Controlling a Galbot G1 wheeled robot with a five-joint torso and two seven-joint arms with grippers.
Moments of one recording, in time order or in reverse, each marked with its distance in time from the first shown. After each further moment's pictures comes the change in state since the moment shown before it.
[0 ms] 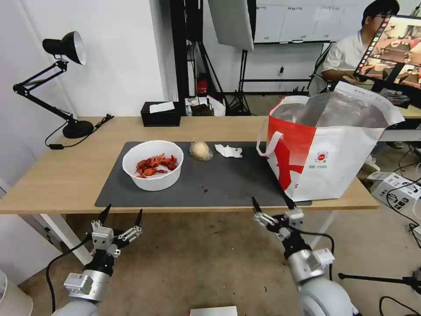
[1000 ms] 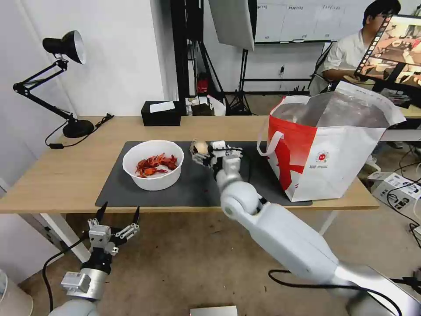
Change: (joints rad) left arm 0.015 -0.017 -0.023 -0.019 0.009 0.010 -0.005; right arm 0.950 0.273 -0.584 -0.526 0.299 -0.373 0.500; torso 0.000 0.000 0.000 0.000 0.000
